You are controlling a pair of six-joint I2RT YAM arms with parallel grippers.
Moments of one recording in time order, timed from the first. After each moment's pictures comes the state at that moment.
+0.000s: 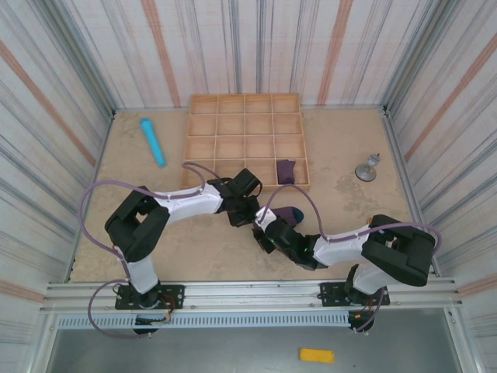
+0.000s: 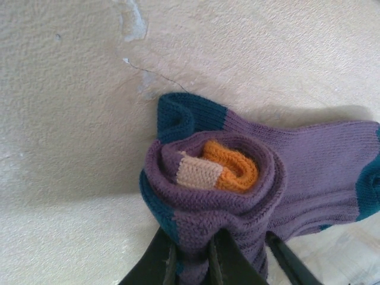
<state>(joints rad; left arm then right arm) -0.83 1.78 1.09 -0.47 0.21 -1.12 1.11 1.48 0.39 0.44 0.41 0.14</state>
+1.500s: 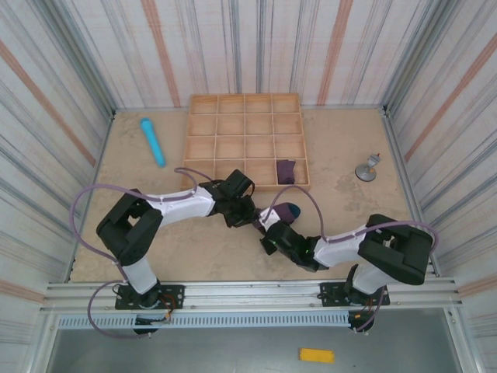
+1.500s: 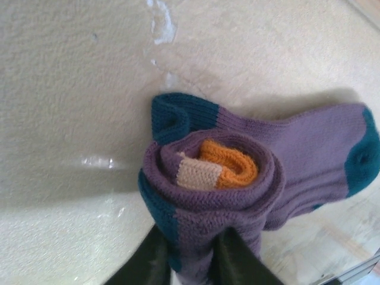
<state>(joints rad) -0.80 1.72 1.01 -0.39 0.25 -1.18 1.10 1.47 0.34 0.47 0.37 0.27</state>
